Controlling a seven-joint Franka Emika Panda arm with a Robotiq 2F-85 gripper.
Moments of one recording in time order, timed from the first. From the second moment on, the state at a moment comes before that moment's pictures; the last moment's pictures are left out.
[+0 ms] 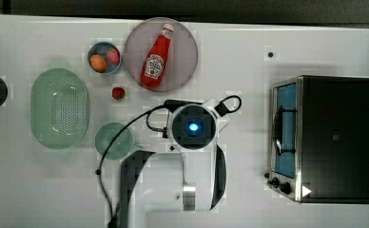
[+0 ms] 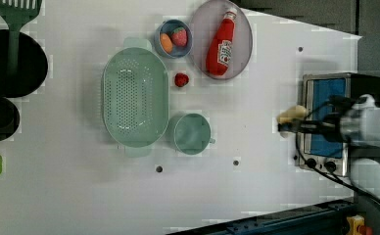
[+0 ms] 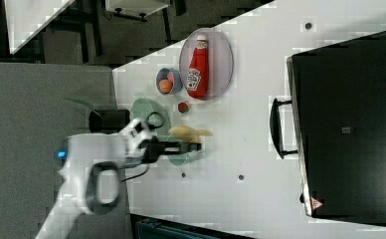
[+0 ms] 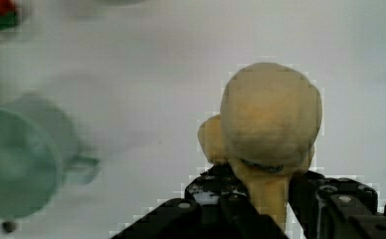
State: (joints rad) arm -0.02 -0.09 0.04 -2.37 -0.02 0.62 -0.65
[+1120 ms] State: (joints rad) arm 0.06 -0.05 0.43 -2.27 0.10 0.53 -0.02
